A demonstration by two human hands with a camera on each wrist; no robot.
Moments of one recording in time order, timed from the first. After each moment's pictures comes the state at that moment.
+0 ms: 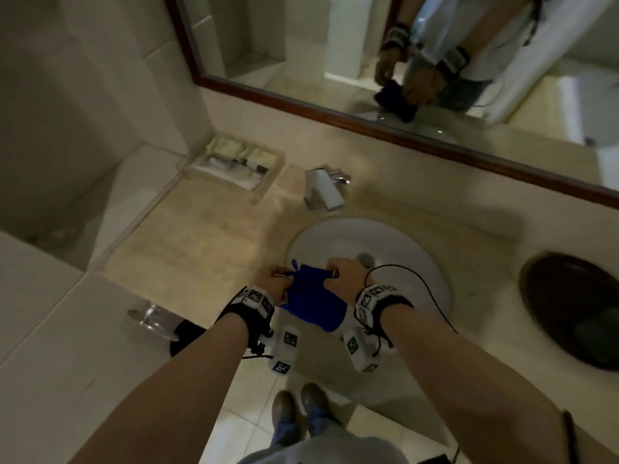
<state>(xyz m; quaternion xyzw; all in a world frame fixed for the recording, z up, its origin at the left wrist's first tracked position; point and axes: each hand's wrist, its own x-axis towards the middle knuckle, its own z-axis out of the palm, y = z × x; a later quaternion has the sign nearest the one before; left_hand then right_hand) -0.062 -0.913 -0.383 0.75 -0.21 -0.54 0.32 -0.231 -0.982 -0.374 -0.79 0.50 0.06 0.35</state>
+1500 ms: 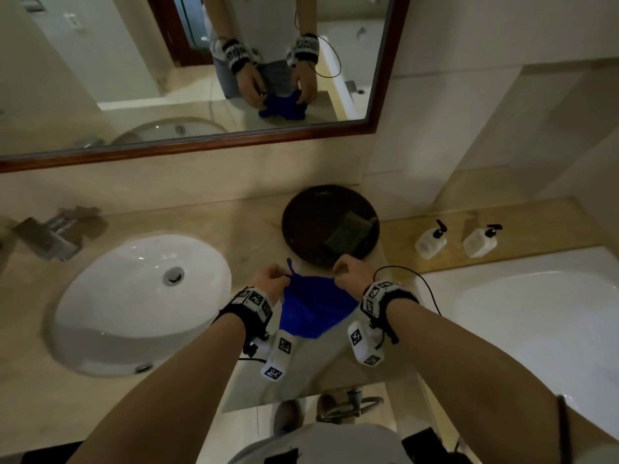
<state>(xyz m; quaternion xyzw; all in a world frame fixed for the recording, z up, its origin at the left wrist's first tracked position) -0.540 -0.952 -0.385 0.66 -0.47 -0.56 0.15 -0.741 -0.924 -0.387 -0.49 0.74 -0.11 0.45</state>
